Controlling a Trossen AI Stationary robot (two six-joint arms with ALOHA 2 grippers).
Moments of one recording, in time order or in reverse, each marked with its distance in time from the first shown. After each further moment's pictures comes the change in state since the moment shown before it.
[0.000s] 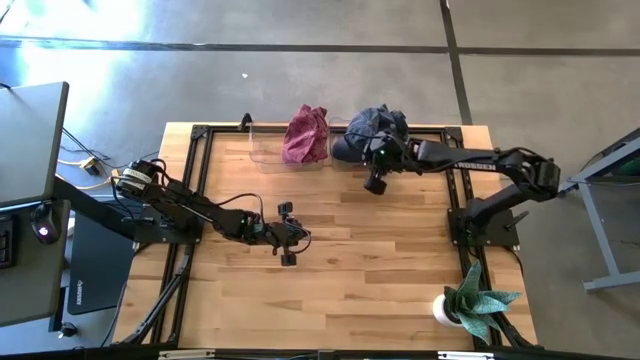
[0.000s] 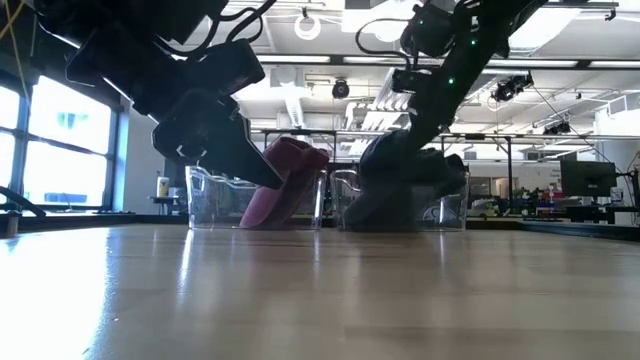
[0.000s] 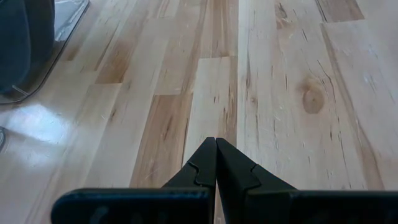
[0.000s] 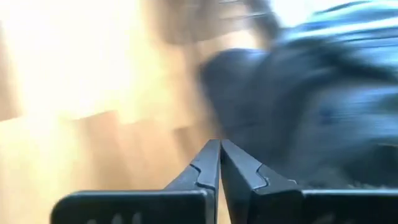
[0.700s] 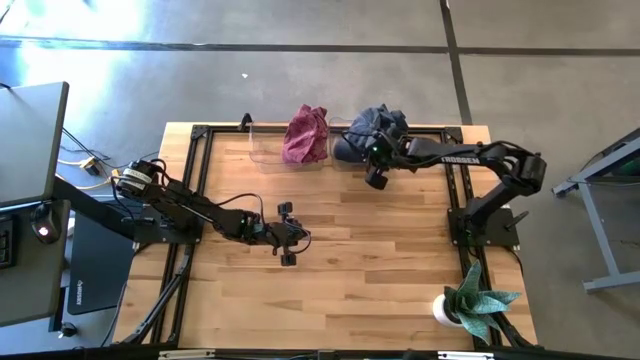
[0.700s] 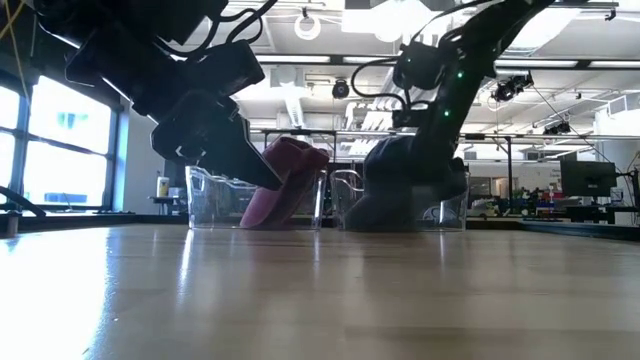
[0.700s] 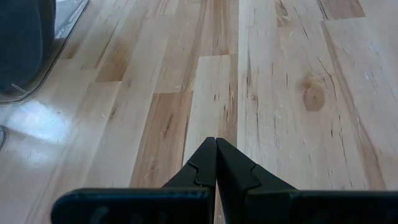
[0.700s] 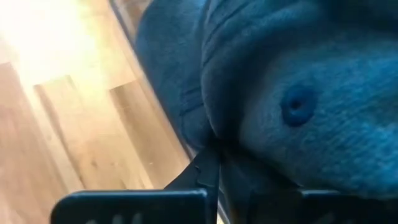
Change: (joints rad) left arm 0.000 0.000 0.000 -0.005 0.000 0.000; right arm -0.085 0.121 -0.002 -0.032 0.099 -0.019
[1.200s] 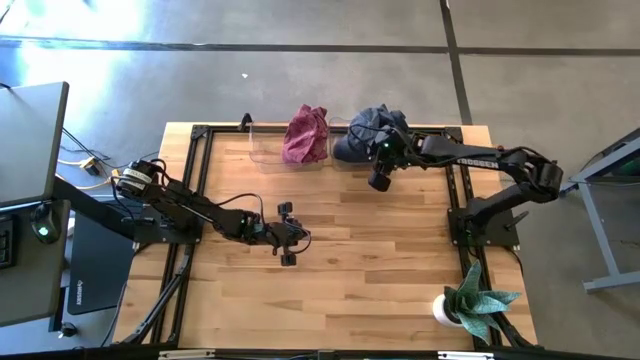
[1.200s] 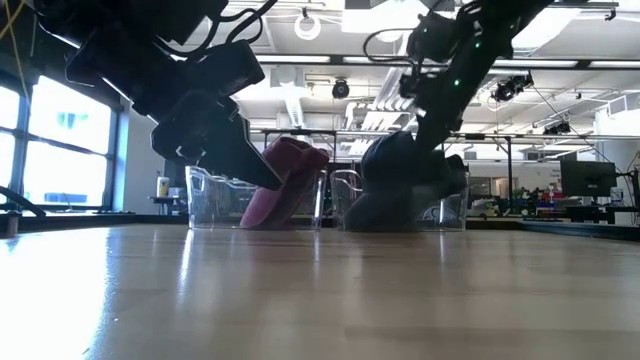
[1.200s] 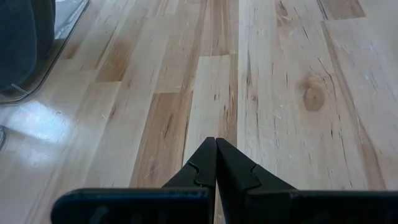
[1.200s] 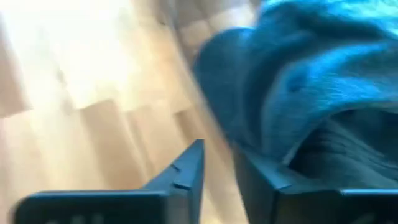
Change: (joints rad) left arm 0.000 0.000 0.000 0.000 0.000 0.000; right arm 0.012 -0.135 0.000 -0.031 -0.201 0.066
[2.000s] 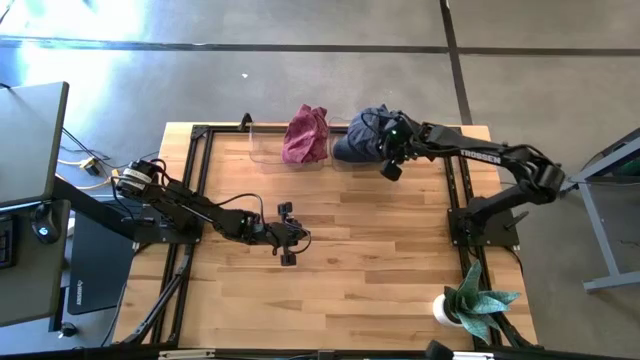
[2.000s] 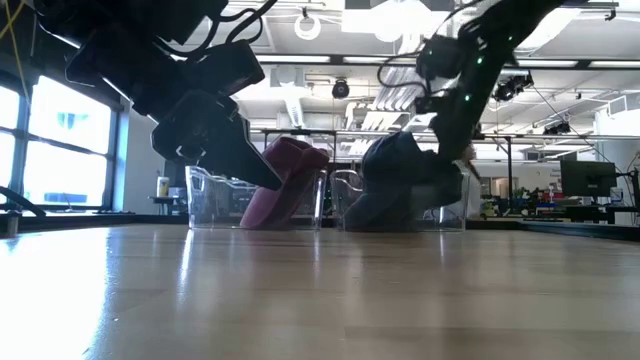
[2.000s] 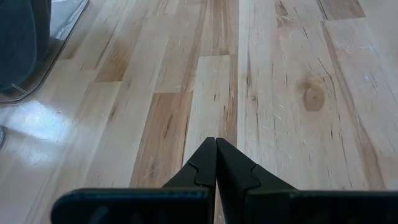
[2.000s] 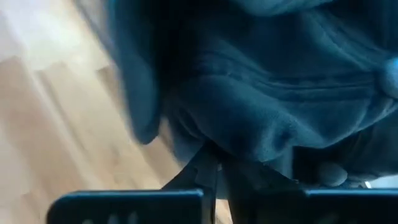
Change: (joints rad) left arm 0.000 0.000 0.000 0.001 0.000 0.000; right arm -0.157 -0.019 0.000 -0.117 0.052 -0.077
